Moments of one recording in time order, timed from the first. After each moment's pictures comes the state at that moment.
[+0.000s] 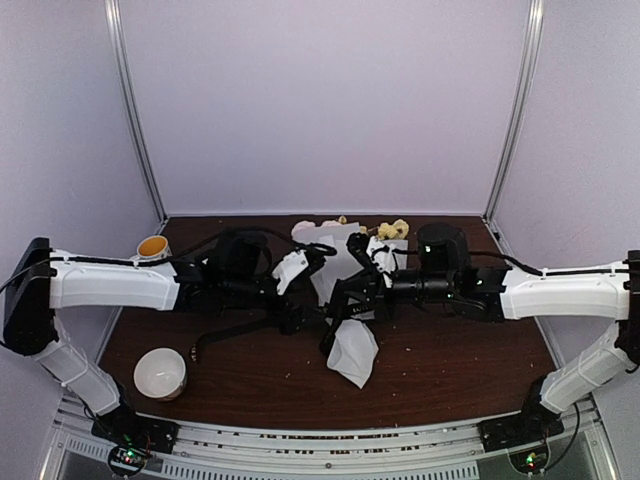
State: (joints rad) left arm -0.90 1.55 0.95 0.06 0.30 0.19; right arm 0.89 1.38 0.85 0.22 -0.35 -0.14
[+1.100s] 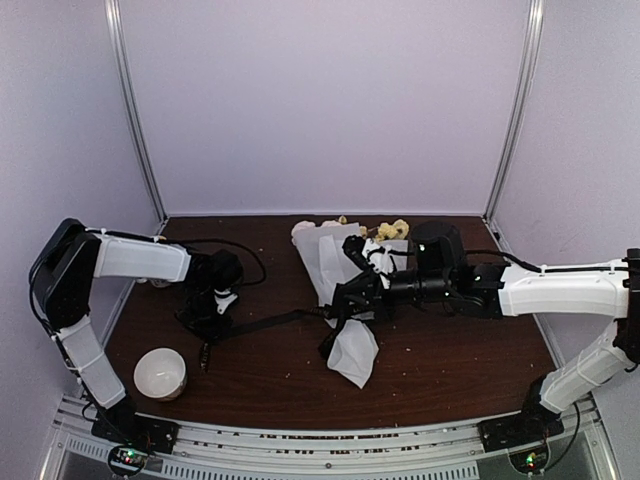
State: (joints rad) left arm -0.58 1.75 1.03 -0.88 -0.11 -0.17; right arm 0.89 1.40 0.88 0.13 -0.35 -0.13
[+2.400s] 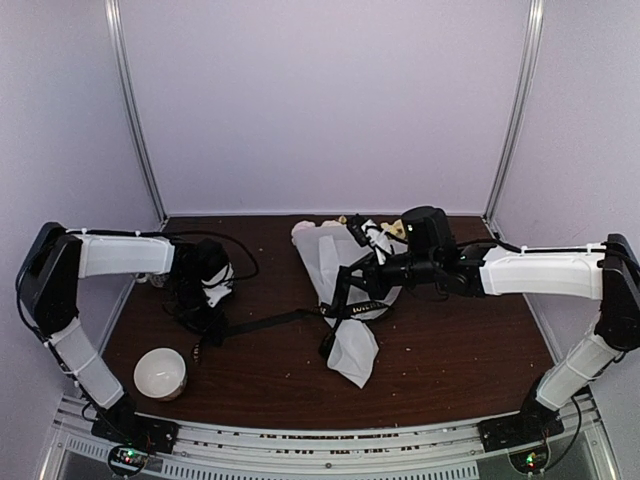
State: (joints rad) left arm -0.51 1.65 1.04 -0.93 0.01 -0.03; right arm 0.78 1.54 1.00 0.08 -0.38 0.09
